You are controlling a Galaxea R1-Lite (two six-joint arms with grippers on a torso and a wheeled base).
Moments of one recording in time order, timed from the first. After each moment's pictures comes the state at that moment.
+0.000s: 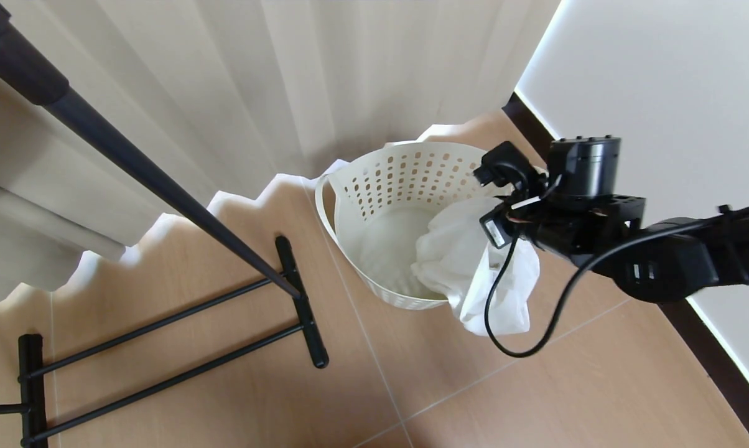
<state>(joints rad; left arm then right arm) 0.00 0.00 0.00 -0.07 -0.01 0.00 0.46 1.88 -1.16 -0.47 -0.34 -0.39</state>
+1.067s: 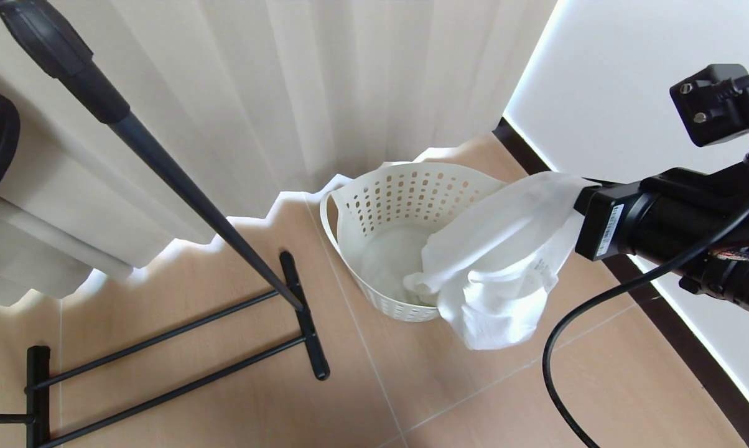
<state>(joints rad) 0.00 0.00 0.00 -0.07 -0.01 0.00 0.68 1.38 -0.83 -0.48 -0.33 0.03</state>
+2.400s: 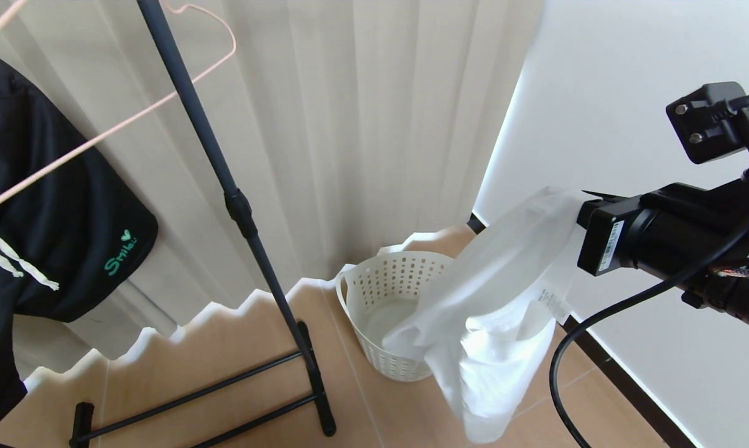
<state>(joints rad) 0.00 0.00 0.00 -0.07 -0.01 0.00 0.67 1.37 -0.80 -0.48 -0.33 0.02</state>
